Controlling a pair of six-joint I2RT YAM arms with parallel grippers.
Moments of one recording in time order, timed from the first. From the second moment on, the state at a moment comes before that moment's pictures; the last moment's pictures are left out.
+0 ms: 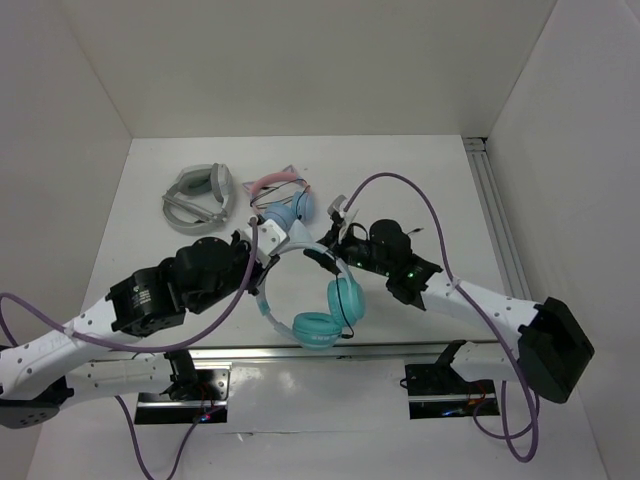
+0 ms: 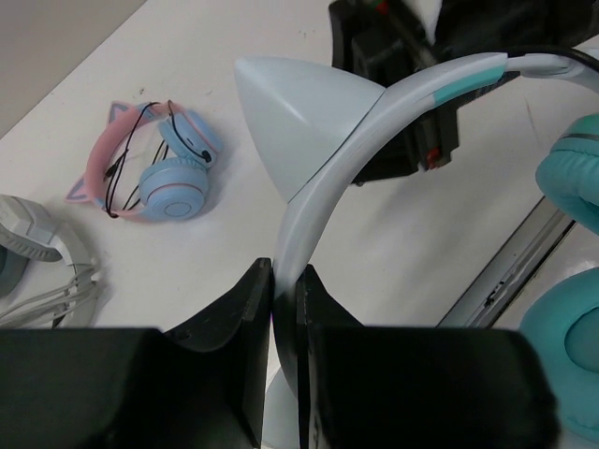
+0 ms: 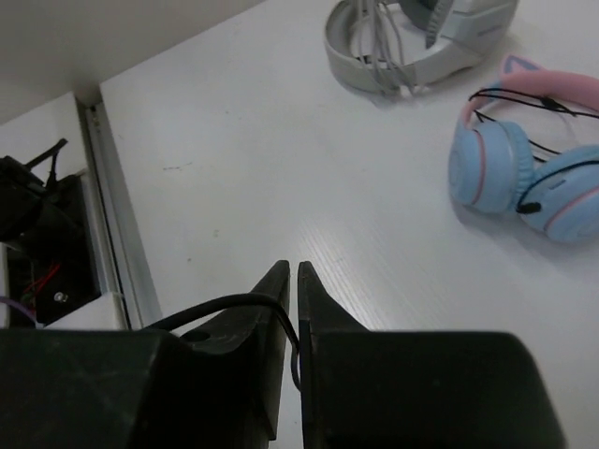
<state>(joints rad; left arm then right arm) -1.08 0.88 1.14 -0.65 -0.35 0.04 0.78 1.18 0.69 0.33 -0.30 0.12</state>
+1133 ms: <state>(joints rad) -1.08 0.91 1.24 -0.44 -1.14 -0.27 0.82 1.70 0.45 1.23 -0.60 0.52</state>
